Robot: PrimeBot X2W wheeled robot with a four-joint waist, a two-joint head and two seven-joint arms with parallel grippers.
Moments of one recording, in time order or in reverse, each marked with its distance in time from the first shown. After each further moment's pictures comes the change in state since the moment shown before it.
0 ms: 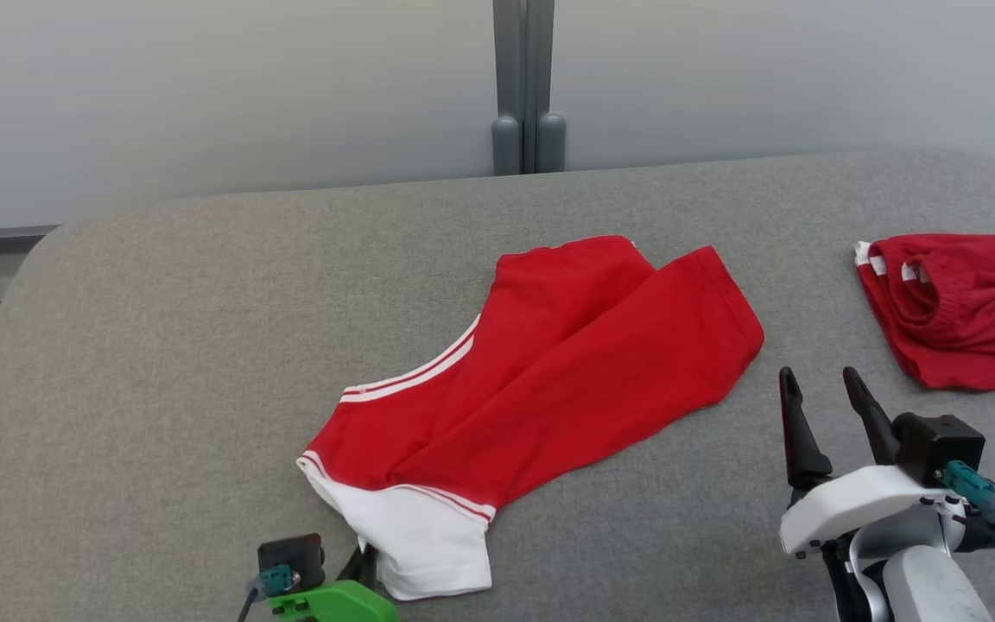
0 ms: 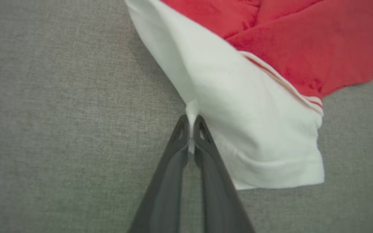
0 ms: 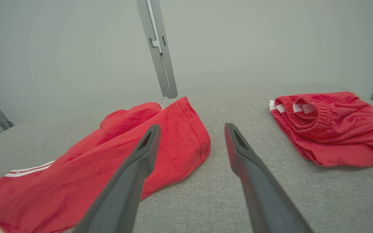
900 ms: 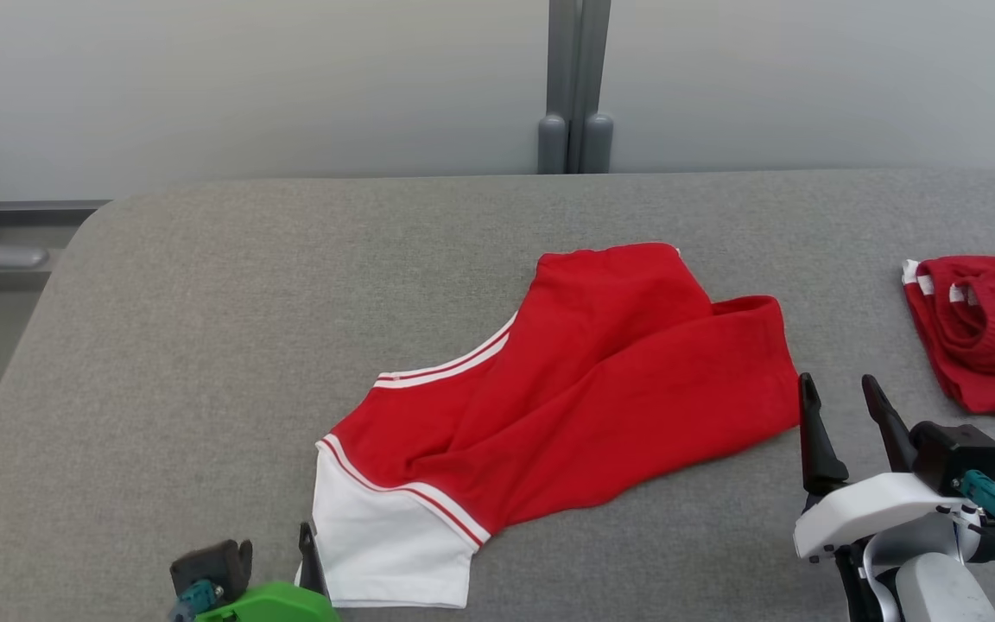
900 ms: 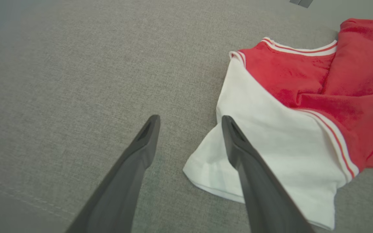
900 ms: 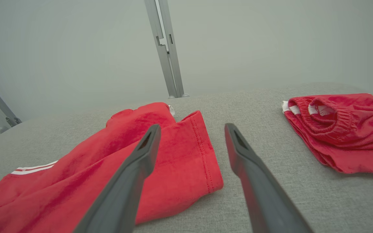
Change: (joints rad) left arm 0.132 0.089 0.065 -0.285 0.002 0.208 0.007; right arm 0.010 0.000 -0.041 0.015 0.002 0.000 -0.021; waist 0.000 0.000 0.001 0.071
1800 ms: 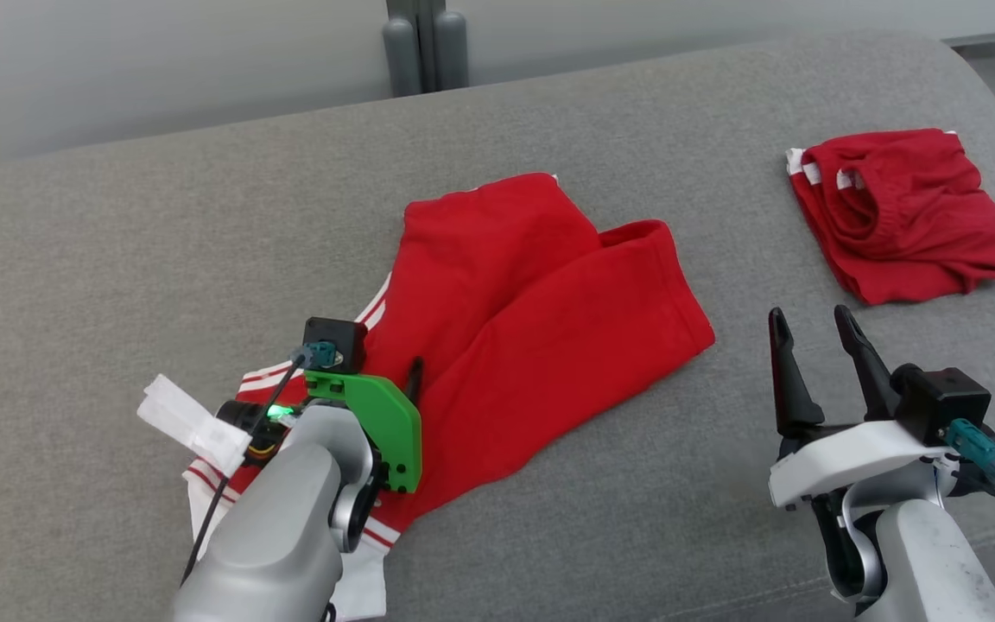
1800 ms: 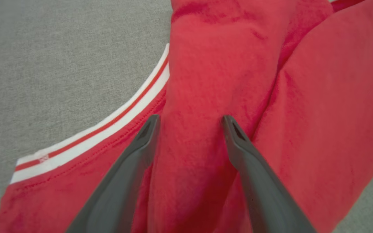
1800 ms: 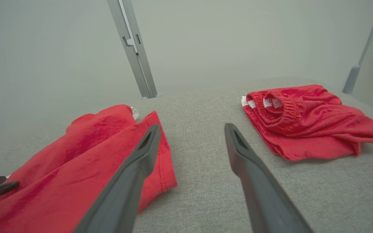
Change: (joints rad) left arm -0.597 -0.084 -0.225 0.466 0.048 -0.268 0.126; right arm -0.077 0.000 0.063 -0.074 0.010 0.000 0.010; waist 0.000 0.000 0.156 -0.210
